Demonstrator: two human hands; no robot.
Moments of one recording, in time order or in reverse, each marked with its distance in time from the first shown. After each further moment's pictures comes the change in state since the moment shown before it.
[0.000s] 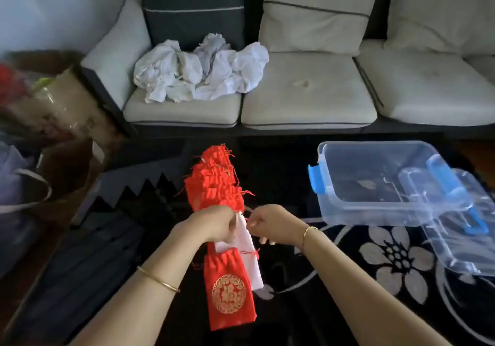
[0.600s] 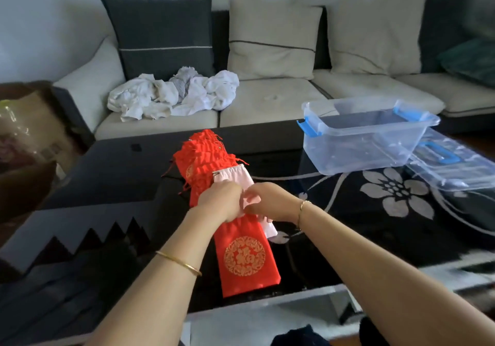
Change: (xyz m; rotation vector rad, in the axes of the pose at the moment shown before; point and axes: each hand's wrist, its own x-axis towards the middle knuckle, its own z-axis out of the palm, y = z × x) left_hand 0.020 -0.021 0.120 0.139 0.428 0.074; right_hand 0.005 0.035 0.126 -0.138 0.325 -0.091
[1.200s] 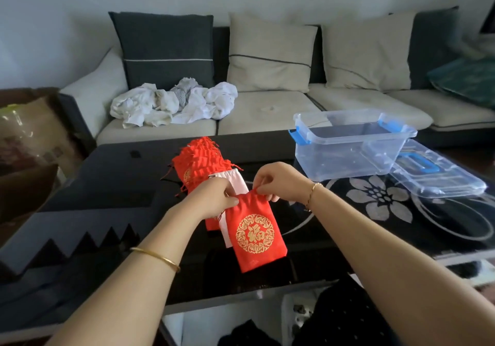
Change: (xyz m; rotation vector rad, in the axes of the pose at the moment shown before) left_hand -0.030 -0.012 -0.015 -0.373 0.122 0.143; right_hand -0.029 0.000 -0.053 0.053 0.140 -0.046
